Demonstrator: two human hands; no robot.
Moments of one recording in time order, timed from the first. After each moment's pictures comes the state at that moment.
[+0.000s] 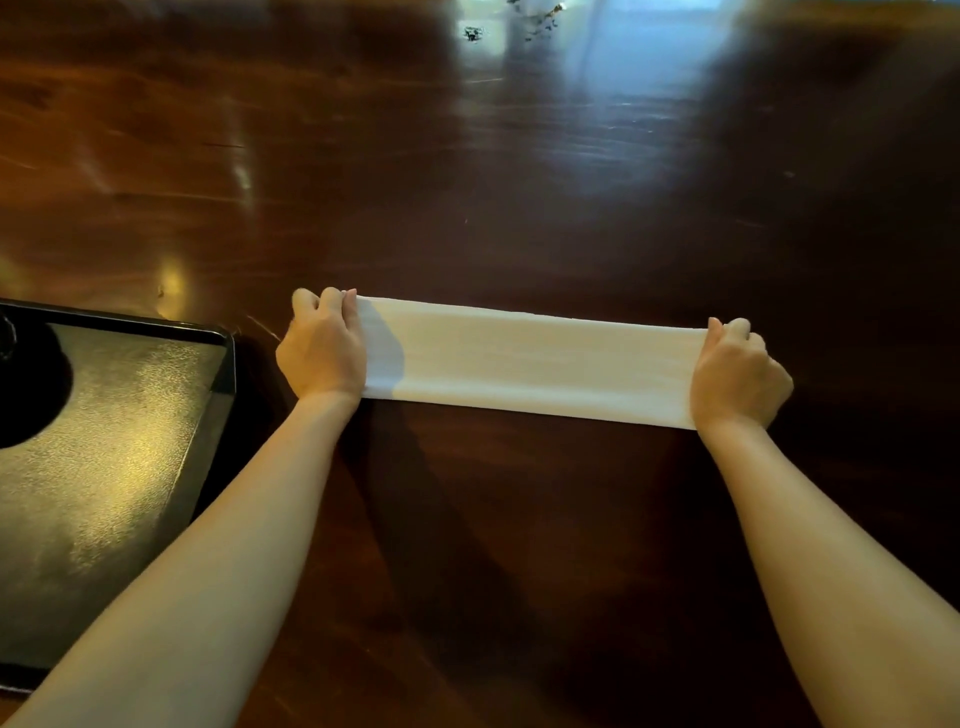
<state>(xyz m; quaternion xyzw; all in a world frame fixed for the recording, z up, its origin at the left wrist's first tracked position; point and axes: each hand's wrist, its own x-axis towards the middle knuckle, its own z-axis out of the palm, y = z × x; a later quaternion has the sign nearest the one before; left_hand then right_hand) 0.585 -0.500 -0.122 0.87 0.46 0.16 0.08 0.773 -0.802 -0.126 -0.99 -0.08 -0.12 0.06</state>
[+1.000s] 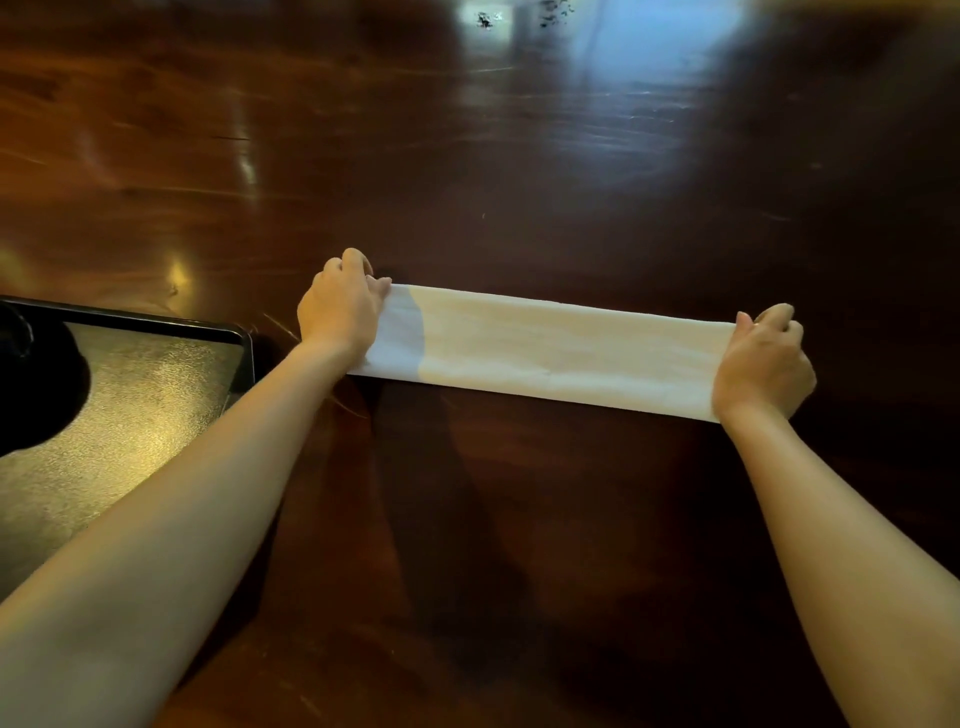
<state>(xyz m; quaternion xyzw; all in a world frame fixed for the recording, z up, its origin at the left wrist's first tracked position) 0.613 -0.461 -0.110 0.90 0.40 0.04 0.16 0.783 -0.793 -0.128 -0.99 0.00 -0.08 0.10</state>
